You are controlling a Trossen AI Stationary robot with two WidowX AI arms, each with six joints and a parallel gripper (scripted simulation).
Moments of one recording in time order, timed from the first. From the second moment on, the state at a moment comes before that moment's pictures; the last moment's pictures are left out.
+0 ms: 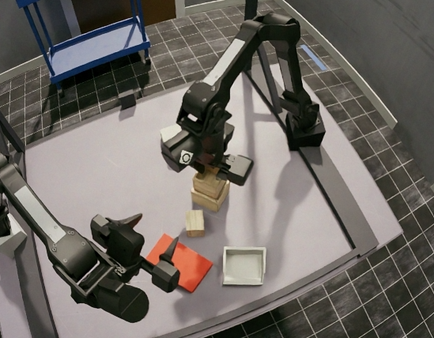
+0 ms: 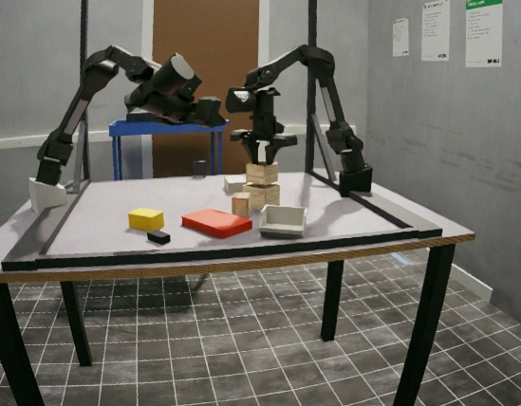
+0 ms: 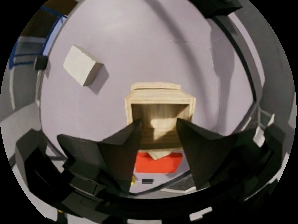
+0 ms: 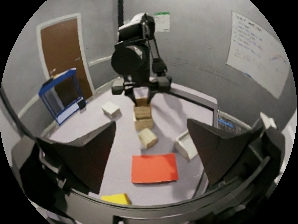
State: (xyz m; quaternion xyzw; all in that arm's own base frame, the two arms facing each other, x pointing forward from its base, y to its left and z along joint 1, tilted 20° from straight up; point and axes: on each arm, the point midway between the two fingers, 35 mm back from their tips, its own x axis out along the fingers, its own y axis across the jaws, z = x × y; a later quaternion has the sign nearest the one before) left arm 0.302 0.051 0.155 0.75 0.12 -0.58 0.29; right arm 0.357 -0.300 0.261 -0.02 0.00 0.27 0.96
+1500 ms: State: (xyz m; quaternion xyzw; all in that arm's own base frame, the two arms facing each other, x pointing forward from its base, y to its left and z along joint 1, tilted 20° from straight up) left arm 0.312 0.046 0.125 0.76 0.12 -0.58 0.29; right arm 0.357 -0.300 0.261 -0.02 0.00 0.27 0.96
